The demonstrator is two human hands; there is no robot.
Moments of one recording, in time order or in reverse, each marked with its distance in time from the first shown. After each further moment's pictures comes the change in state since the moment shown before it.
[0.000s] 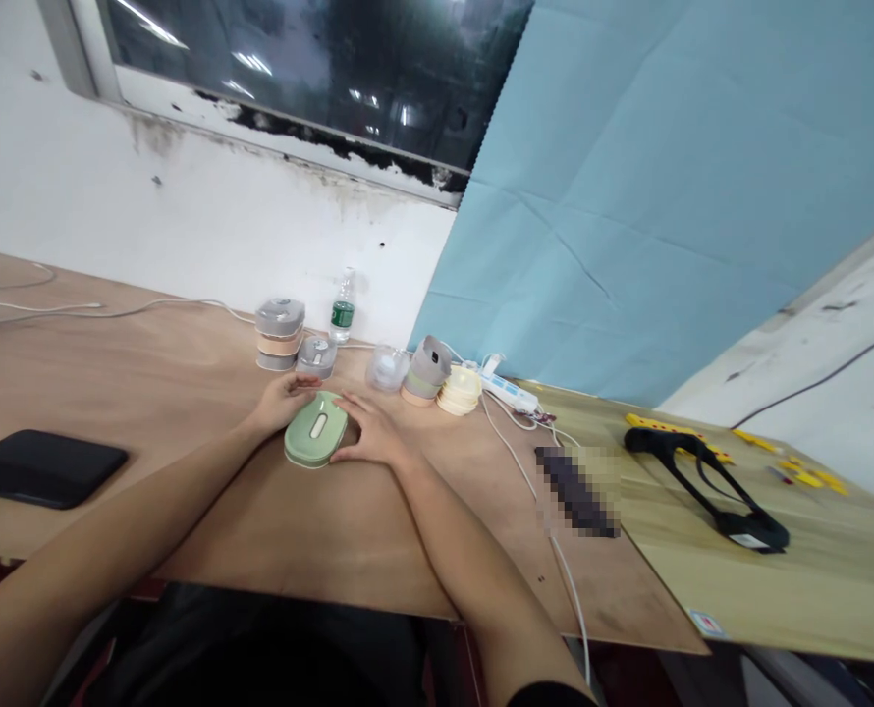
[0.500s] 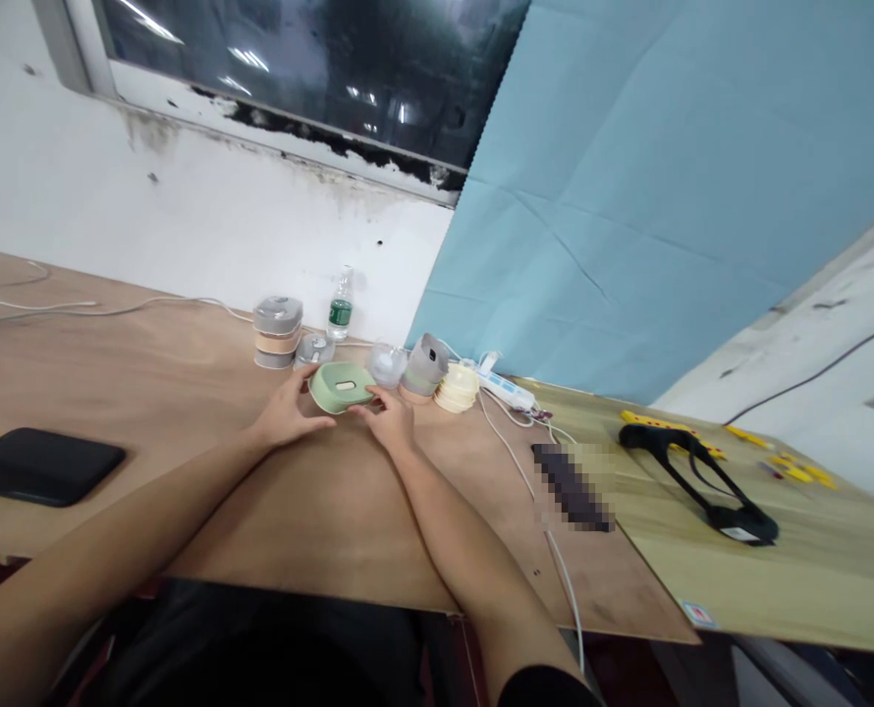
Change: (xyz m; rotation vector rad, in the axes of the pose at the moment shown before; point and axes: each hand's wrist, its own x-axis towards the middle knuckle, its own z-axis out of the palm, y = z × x) left_hand -0.028 0.036 0.007 0.495 -0.106 0.330; right_hand -0.003 0.023 0.008 0.105 0.533 0.396
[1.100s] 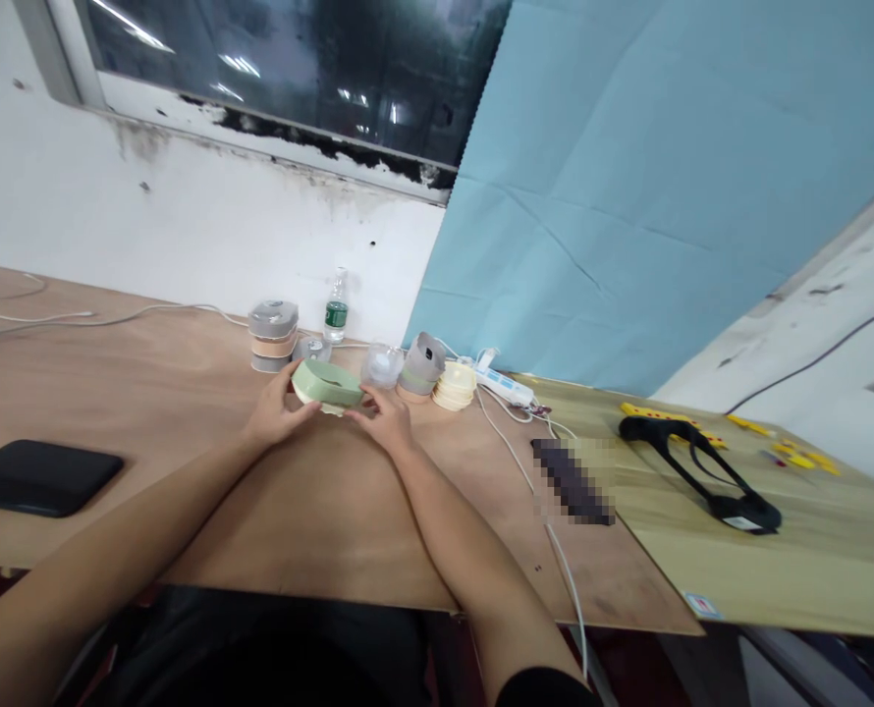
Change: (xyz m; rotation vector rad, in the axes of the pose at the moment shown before) left_hand 0.001 0.000 -0.003 0.077 0.106 -0.010; right_hand -0.001 0.004 0.000 0.050 -0.039 -0.158
